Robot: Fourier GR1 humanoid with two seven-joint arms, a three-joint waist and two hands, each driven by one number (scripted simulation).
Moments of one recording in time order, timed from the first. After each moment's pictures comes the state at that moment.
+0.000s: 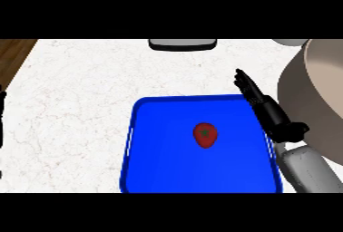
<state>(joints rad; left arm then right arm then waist) -0.13 0.59 0.03 -1.41 0.17 0.42 0.12 -0.32 -0.37 0.31 -1.38 -0.24 -0.01 -0.21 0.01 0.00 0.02</state>
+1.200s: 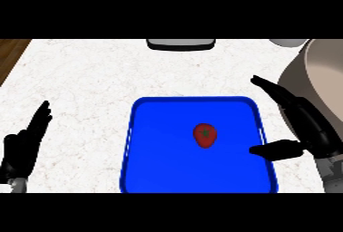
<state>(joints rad) 0.04 0.50 -0.09 -1.49 0.13 0.23 0.08 -0.26 -0.67 0.38 -1.77 0.24 -0.09 0.25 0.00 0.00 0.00</state>
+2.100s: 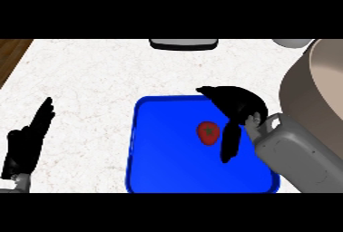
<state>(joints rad) 0.01 0.47 -0.08 -1.50 0.10 0.22 0.10 -0.71 -0.44 0.59 -1.55 0.10 0.50 0.89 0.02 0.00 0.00</state>
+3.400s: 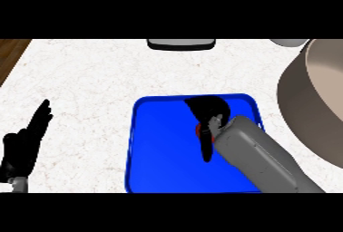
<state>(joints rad) 0.04 0.42 0.00 -1.52 0.03 0.15 0.11 -0.72 -0.20 0.60 -1.28 0.32 0.62 0.89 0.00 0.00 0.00</state>
